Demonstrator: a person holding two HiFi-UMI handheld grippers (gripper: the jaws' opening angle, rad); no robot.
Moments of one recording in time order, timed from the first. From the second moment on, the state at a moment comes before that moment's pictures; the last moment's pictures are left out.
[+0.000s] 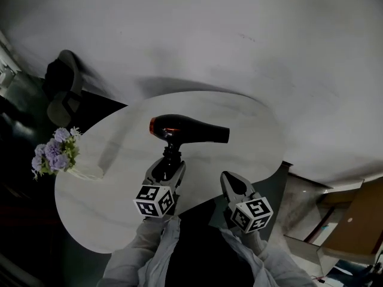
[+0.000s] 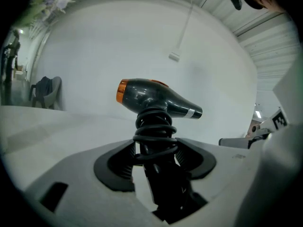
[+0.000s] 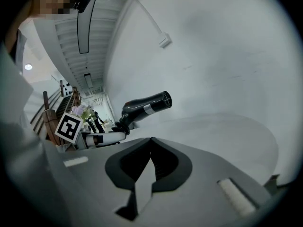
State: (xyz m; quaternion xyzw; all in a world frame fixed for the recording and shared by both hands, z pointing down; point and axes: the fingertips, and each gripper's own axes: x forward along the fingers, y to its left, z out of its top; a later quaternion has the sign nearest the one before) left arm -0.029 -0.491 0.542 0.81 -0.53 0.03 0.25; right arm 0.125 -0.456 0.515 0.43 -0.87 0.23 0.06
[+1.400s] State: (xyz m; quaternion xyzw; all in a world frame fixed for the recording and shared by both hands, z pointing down) left arm -0.049 -0.650 0.642 0.67 -0.67 0.17 0.28; right arm 0.129 -0.633 0.588 0.37 -0.87 0.30 0.11
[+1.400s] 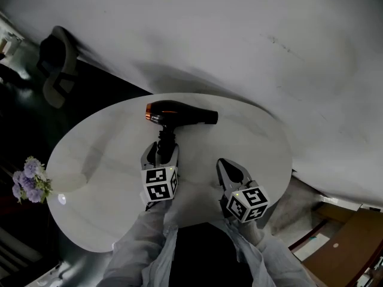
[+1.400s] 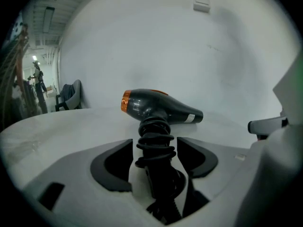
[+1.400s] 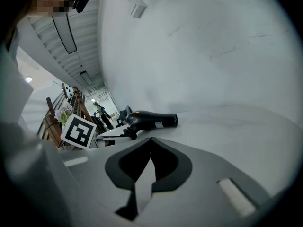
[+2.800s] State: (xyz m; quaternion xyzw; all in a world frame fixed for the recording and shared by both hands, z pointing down) left arm -0.054 -0.443 0.517 0.80 -0.55 0.06 0.24; right arm 0.129 -0.442 0.482 0.44 -0.87 0.19 0.05
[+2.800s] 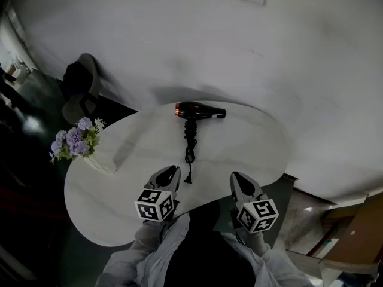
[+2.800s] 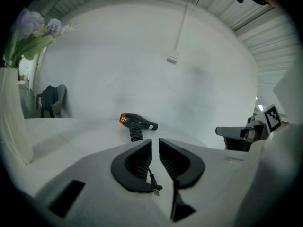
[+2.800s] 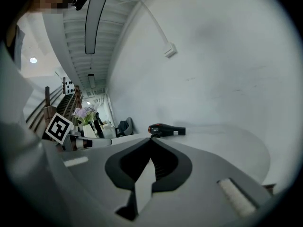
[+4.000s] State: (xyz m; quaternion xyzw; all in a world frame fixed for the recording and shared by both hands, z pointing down) left arm -0.077 -0.408 0.521 0.80 -0.56 0.06 0.21; right arm 0.105 -0.411 0.496 0.44 -0.87 0.18 0.07
